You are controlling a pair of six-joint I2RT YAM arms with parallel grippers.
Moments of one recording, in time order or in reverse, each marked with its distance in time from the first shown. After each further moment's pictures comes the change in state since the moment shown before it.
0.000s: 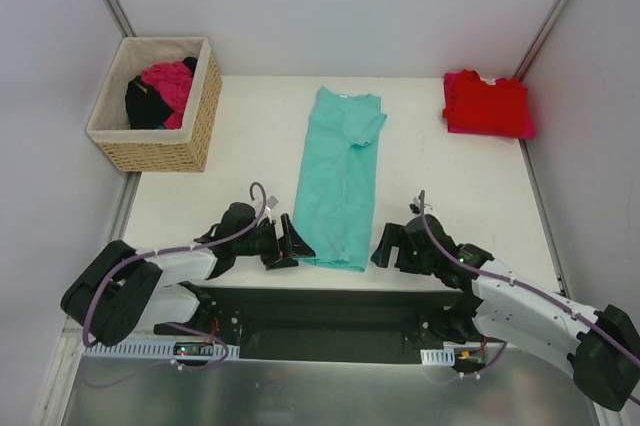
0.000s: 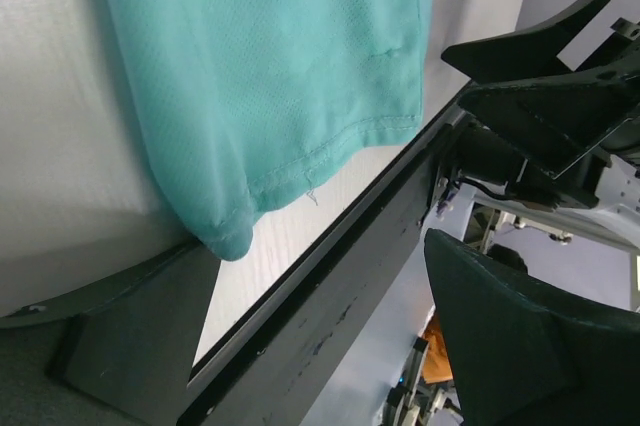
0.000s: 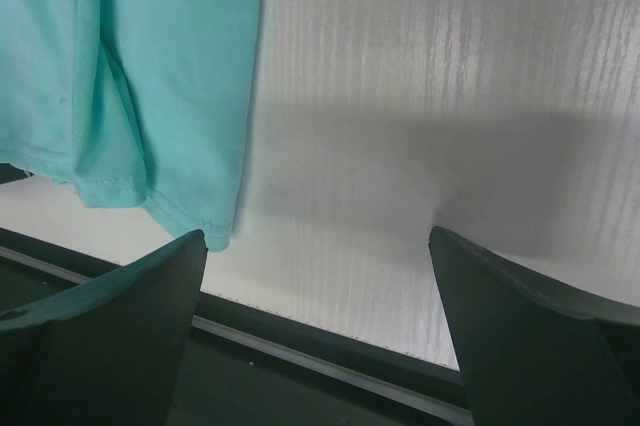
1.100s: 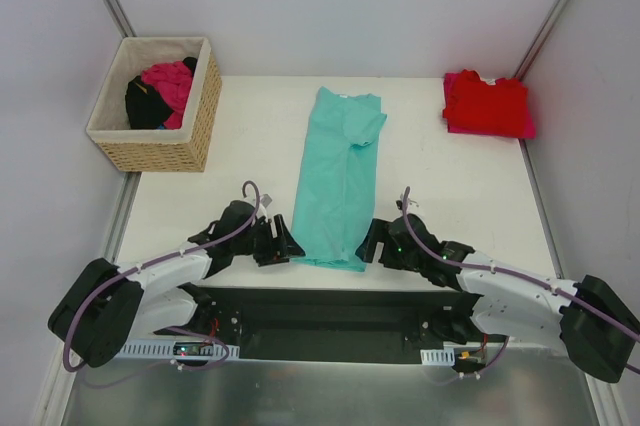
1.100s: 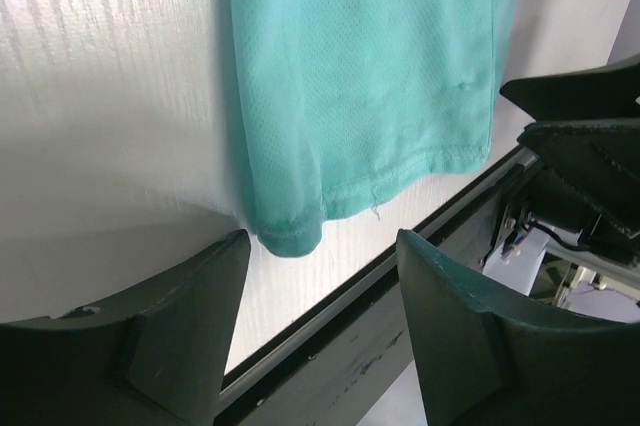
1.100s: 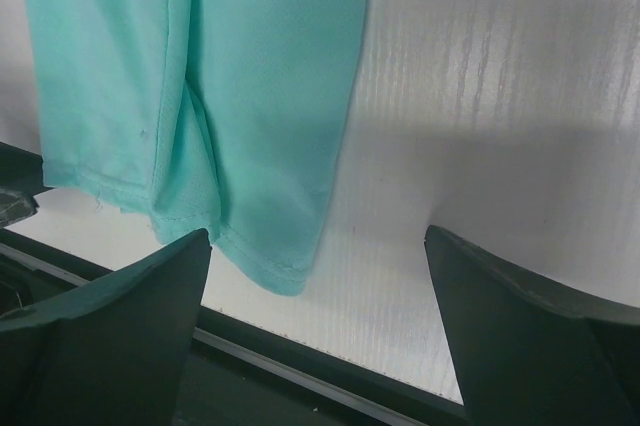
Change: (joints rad) left arm -0.007 -0.104 0.059 -0.254 -0.164 0.096; right arm 0.121 0.158 0.013 0.218 0.076 0.122
